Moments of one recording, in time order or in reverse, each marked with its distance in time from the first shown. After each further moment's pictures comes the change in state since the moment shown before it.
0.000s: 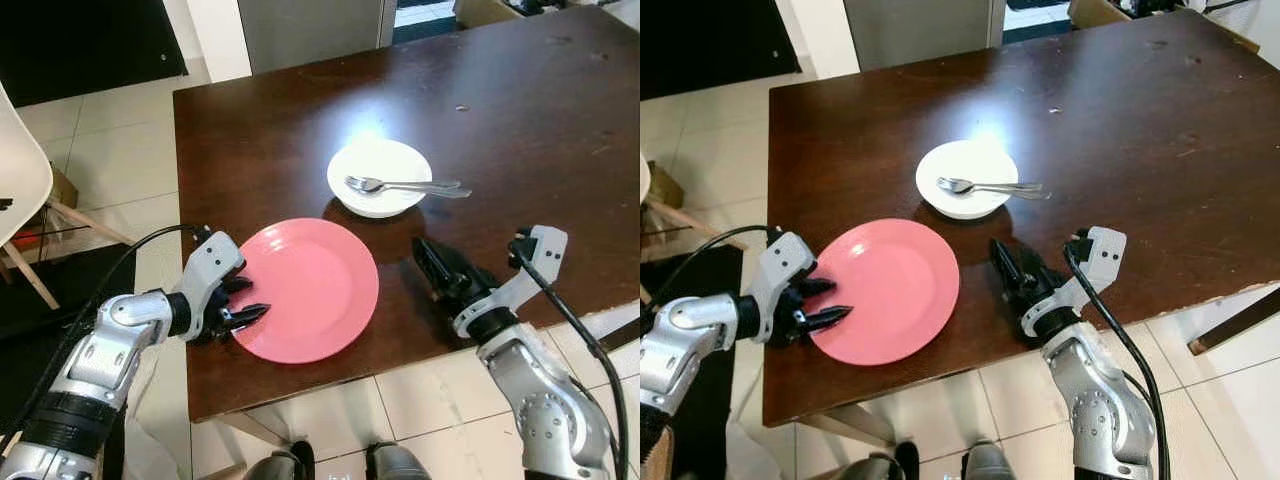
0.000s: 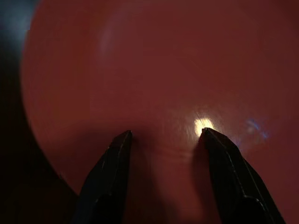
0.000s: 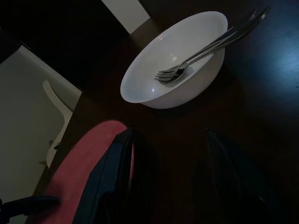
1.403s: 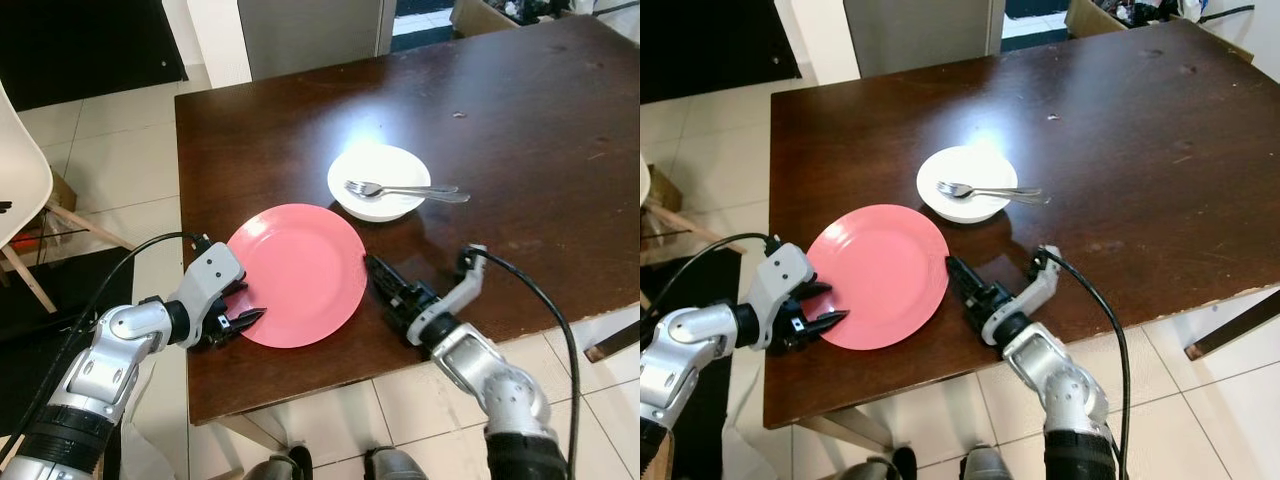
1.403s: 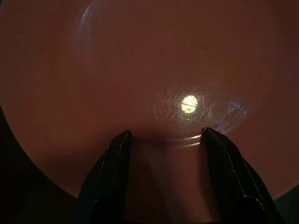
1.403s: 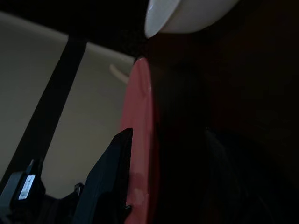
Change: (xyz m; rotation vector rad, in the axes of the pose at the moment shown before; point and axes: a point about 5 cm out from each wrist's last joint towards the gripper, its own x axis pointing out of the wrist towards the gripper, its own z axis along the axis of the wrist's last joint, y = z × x) left arm 0.003 -0.011 -0.004 0.050 -0.020 0.000; right arm 0.037 0.004 -0.063 0.508 0.243 0.190
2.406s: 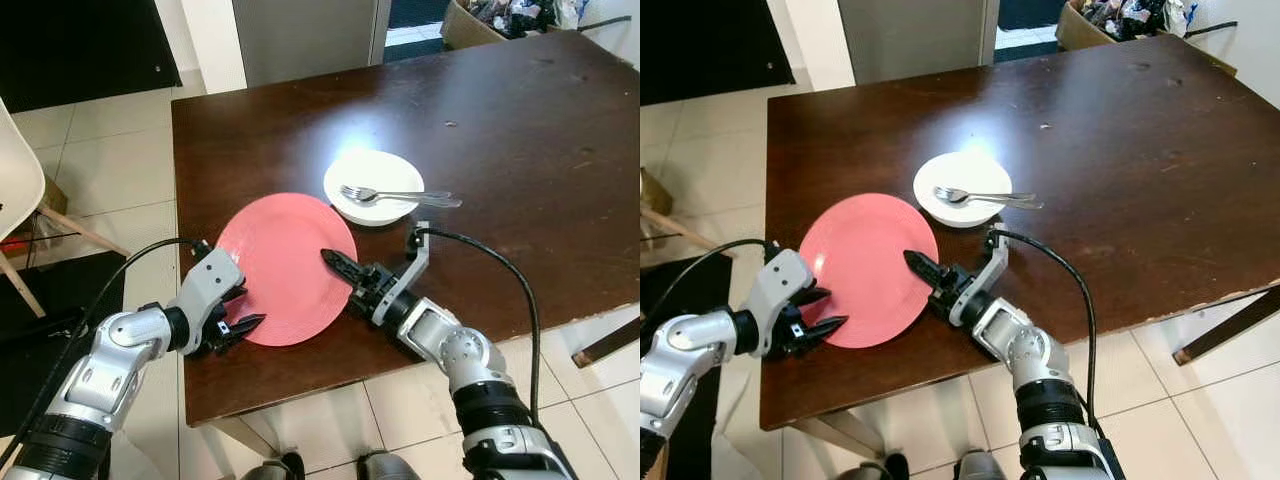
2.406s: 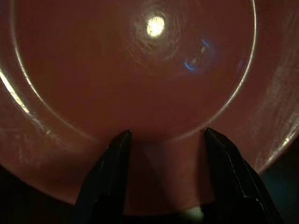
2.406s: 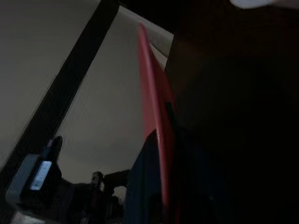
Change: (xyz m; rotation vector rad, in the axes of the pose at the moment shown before) left arm -0.002 -0.006 -0.003 -0.014 0.011 -0.001; right arm 0.038 0.011 -0.013 -0.067 0.155 0.165
